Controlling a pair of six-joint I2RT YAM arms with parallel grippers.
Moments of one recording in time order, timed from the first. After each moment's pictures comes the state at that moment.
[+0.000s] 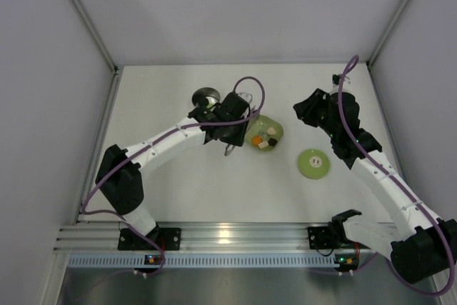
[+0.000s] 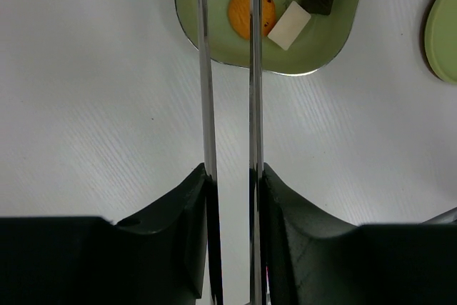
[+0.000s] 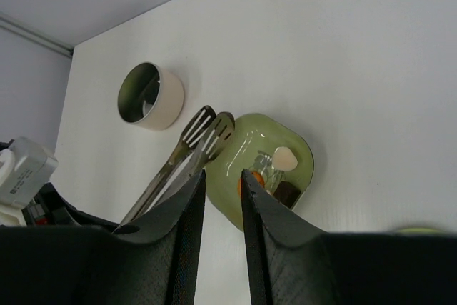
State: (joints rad) left arm -0.81 1.68 1.41 -0.68 -0.10 -0.41; right arm 0.35 1.03 0.91 -0.21 0.05 0.62
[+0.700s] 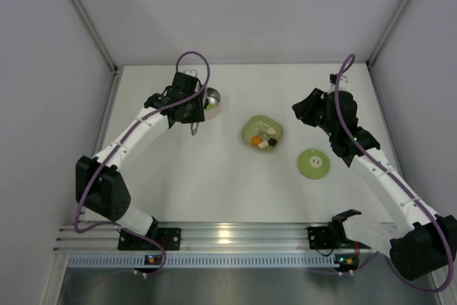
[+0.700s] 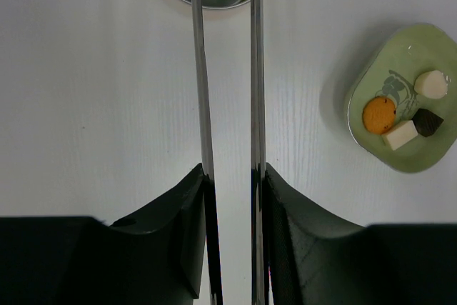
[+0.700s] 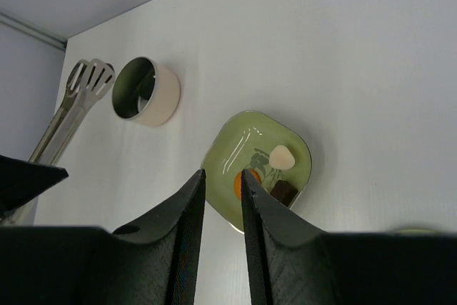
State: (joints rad) left arm -0.44 1.54 1.36 -0.68 -0.12 -0.44; right arm 0.35 1.06 0.92 -0.21 0.04 0.60
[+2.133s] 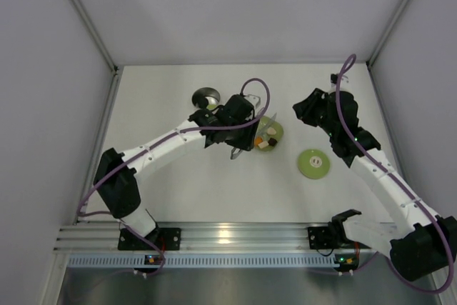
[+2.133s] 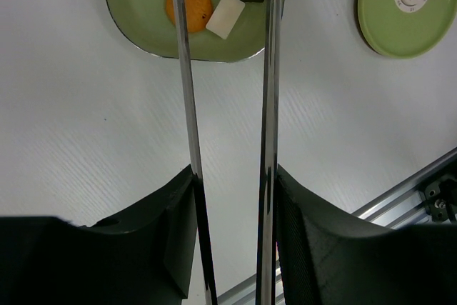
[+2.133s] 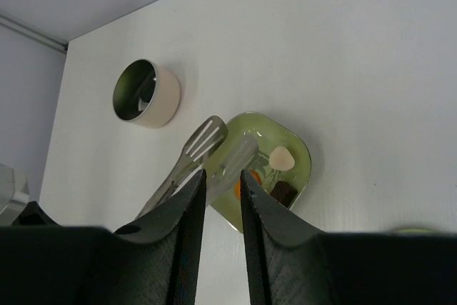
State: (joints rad) left arm -0.86 1.63 1.43 -0.68 -0.04 -0.42; right arm 0.35 1.05 0.92 -0.21 0.04 0.61
